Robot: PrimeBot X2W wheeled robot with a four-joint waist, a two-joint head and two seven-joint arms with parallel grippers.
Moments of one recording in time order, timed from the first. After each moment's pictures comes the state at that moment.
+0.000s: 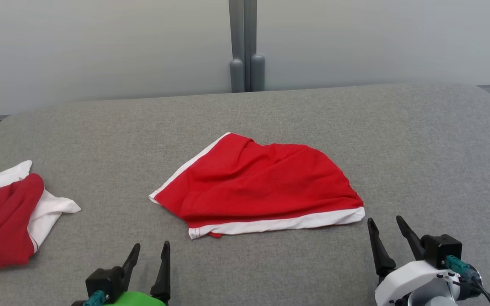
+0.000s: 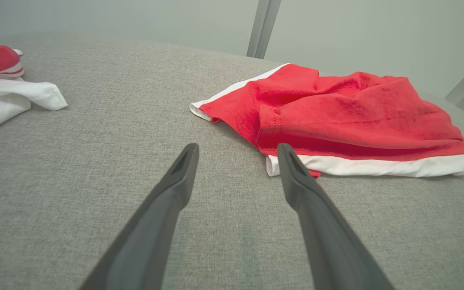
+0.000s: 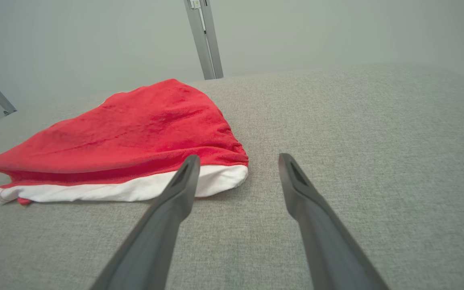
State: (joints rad) left arm -0.03 0.05 -0.16 0.47 -0.31 -0.13 -0.26; right arm -0.07 -0.07 0.06 0.43 0.21 0.13 -0.26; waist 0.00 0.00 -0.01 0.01
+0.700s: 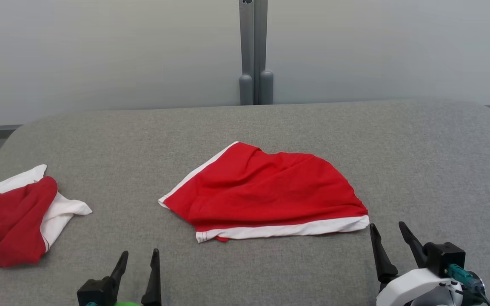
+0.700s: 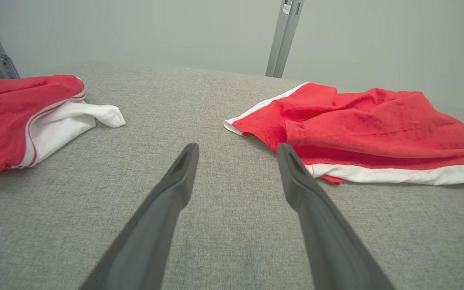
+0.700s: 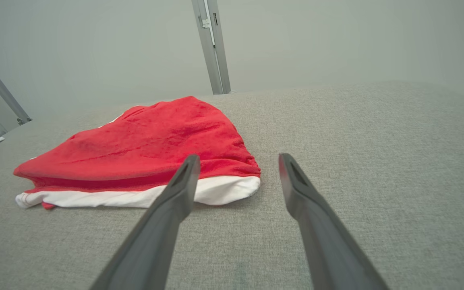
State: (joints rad) left arm 0.03 0.05 -0.09 0.40 -0.24 -0.13 -0.26; right arm -0.02 -0.06 0.04 0.38 0.19 0.13 -0.26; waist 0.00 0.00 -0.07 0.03
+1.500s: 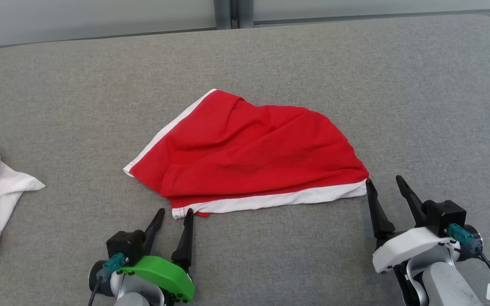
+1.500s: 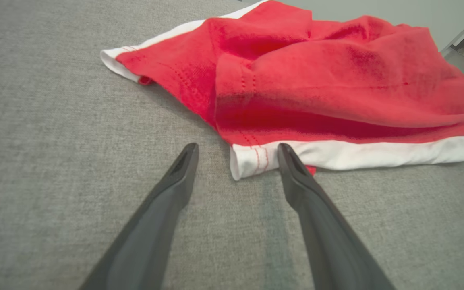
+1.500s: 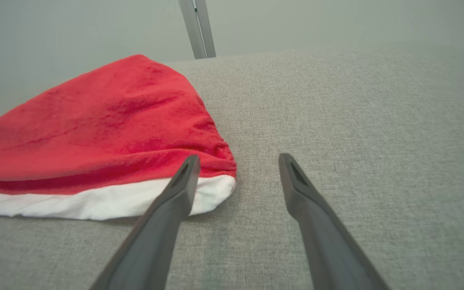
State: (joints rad) left arm -0.19 0.05 -0.28 0.53 -0.39 -0.13 -0.26; right arm -0.17 -0.07 0.06 0.37 0.19 0.13 -0.26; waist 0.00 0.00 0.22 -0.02
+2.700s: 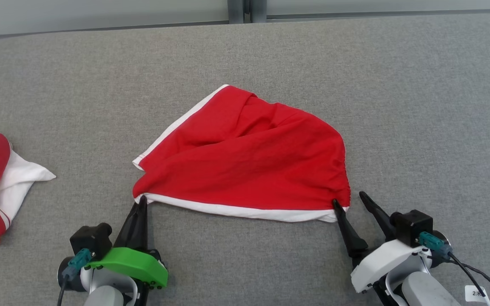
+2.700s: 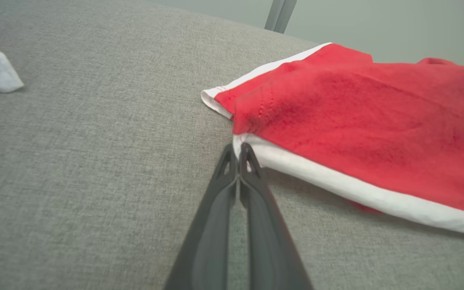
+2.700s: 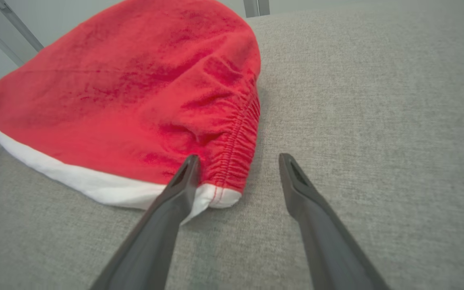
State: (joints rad) left arm -0.19 0.05 -0.13 0.49 -0.35 -0.13 -0.26; right arm -0.18 -0.14 0.28 0.41 0.32 0.13 -0.26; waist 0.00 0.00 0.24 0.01
